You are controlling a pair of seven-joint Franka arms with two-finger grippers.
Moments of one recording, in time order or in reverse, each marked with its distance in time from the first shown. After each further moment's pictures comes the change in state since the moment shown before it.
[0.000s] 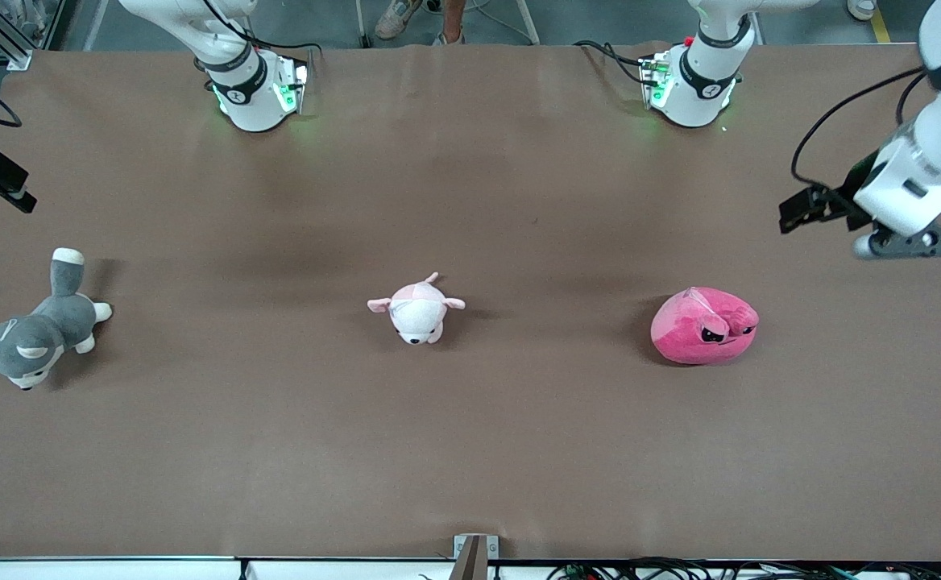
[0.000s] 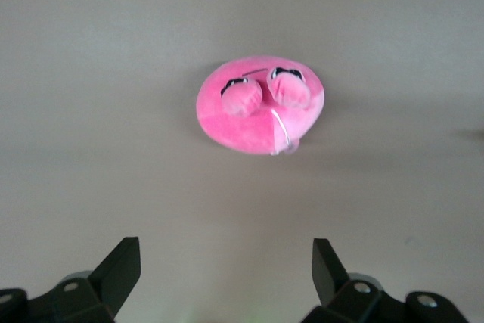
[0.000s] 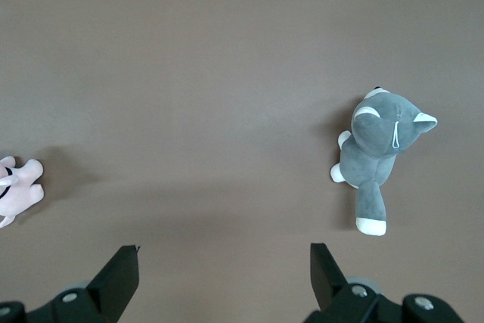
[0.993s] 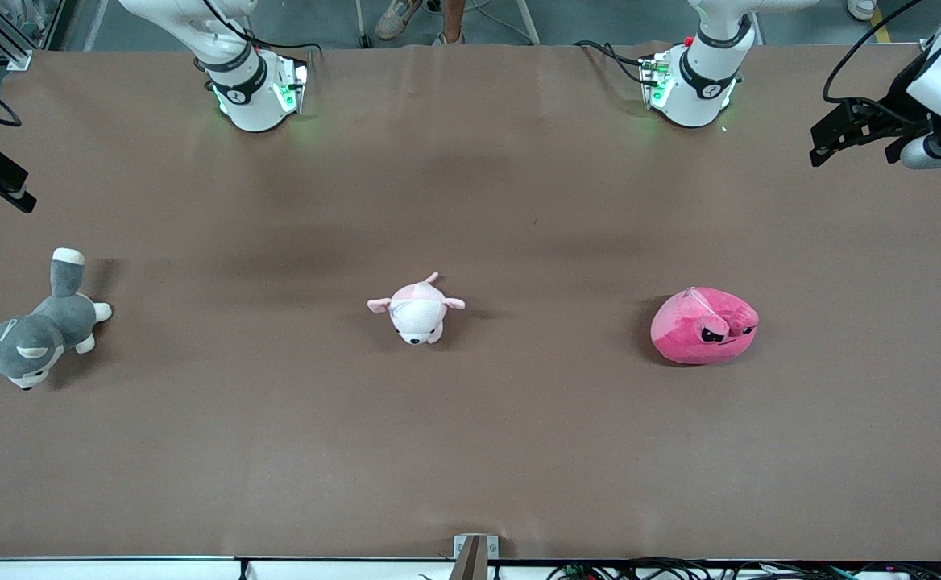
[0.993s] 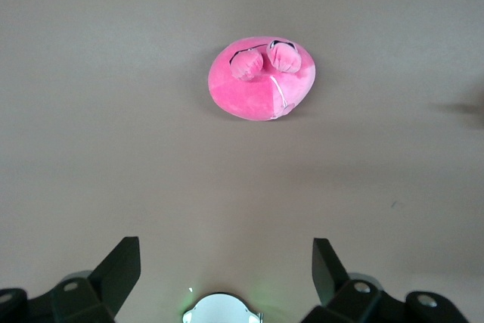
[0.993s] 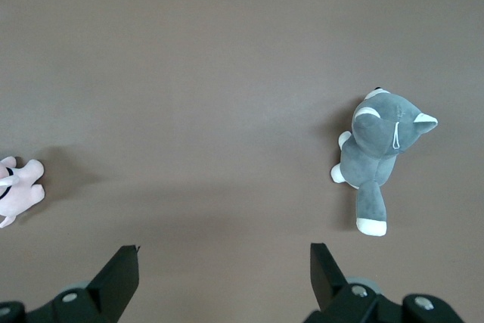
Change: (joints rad) left arm -0.006 -0.151 -0.004 0.110 0.000 -0.236 0.000; right arm 0.000 -0.001 0.001 0.000 0.001 0.001 -0.001
